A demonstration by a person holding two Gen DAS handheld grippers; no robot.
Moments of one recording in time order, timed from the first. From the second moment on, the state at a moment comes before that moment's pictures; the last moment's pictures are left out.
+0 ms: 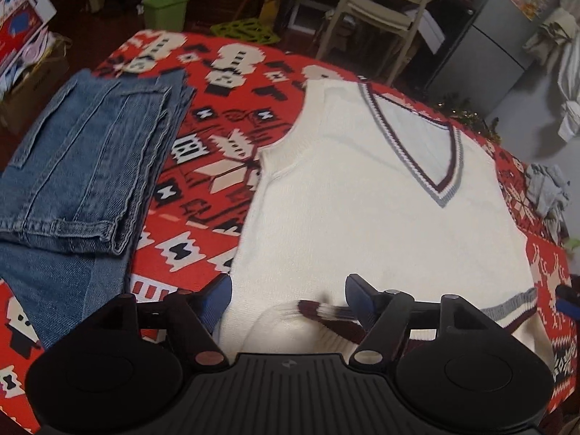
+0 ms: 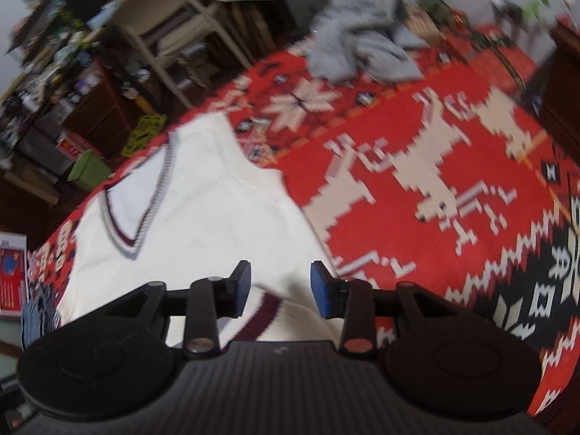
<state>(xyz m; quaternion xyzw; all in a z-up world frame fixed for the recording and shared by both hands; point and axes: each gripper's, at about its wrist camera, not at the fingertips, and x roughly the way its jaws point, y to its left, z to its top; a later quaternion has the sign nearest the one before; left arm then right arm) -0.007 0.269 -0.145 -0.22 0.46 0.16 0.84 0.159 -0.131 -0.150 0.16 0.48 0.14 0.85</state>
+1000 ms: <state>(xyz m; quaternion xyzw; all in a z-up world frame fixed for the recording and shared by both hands) -0.006 0.161 -0.197 -0.04 0.43 0.10 0.90 0.066 -0.043 -0.199 -0.10 0.44 0.23 0.86</state>
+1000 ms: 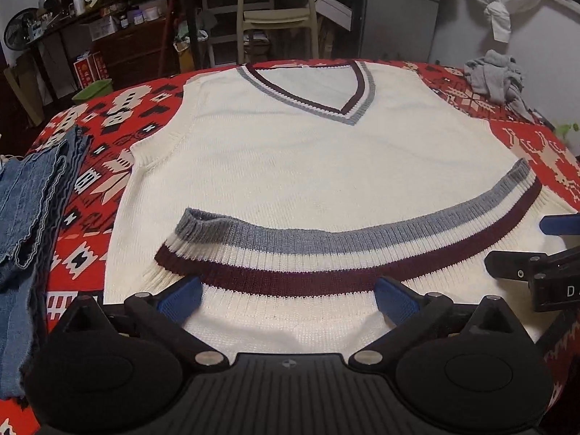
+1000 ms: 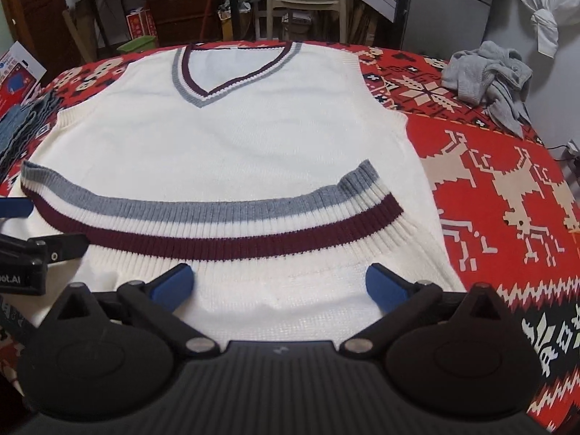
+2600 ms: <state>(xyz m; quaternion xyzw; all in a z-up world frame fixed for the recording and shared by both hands) -0.036 0.208 -0.151 0.04 0.34 0.05 0.94 0.073 -0.077 -0.163 -0.09 0.35 0.28 0.89</state>
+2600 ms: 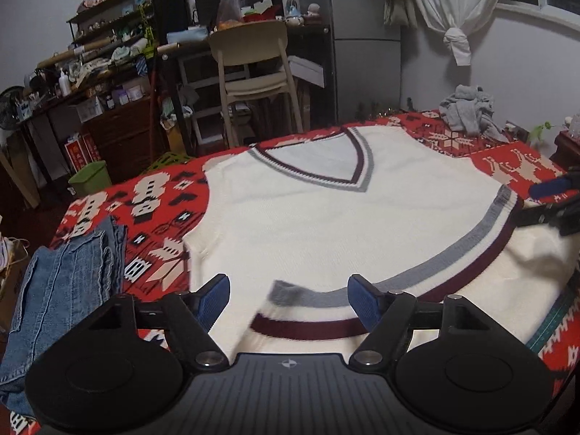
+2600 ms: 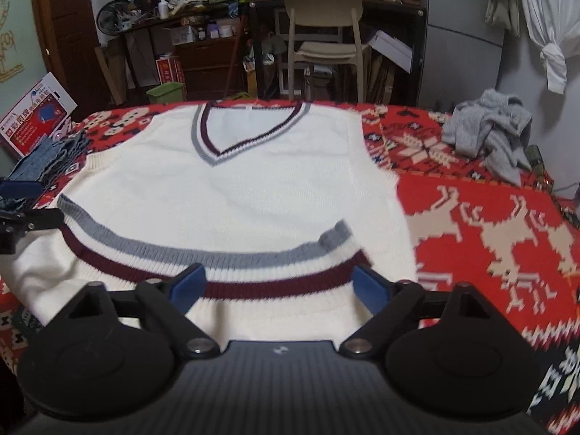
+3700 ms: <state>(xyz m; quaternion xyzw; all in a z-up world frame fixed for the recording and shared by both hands) -0.023 0.251 -0.155 -0.02 0.35 -0.02 0.94 0.125 -0.097 -0.164 -0.07 0.37 0.32 0.87</state>
